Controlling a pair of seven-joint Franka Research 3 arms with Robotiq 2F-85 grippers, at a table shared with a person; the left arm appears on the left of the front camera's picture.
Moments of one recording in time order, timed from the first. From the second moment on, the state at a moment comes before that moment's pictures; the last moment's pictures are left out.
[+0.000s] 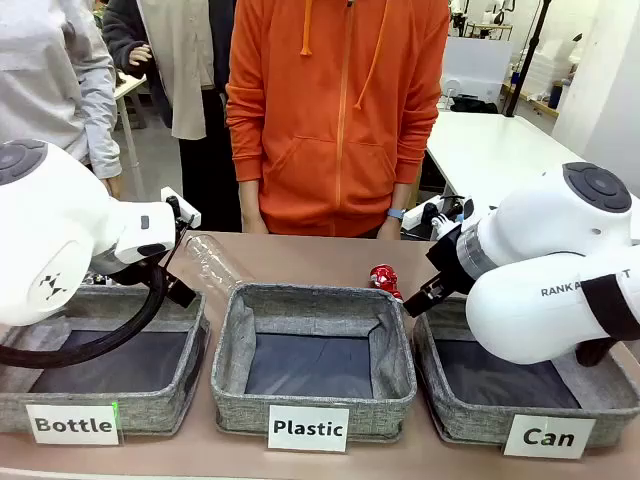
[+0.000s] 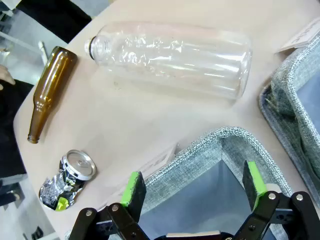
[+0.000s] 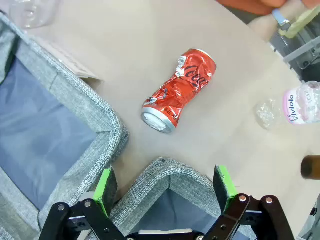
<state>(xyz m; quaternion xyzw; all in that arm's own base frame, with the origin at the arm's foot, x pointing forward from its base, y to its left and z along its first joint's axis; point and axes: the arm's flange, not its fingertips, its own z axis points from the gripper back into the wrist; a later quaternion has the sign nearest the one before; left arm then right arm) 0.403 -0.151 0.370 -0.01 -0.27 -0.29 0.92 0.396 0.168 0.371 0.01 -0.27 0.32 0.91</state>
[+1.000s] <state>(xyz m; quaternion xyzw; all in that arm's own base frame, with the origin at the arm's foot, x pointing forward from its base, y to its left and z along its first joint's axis) 0.403 -0.151 0.370 -0.01 -0.27 -0.29 0.92 0.396 0.168 0.371 0.01 -0.27 0.32 0.91</state>
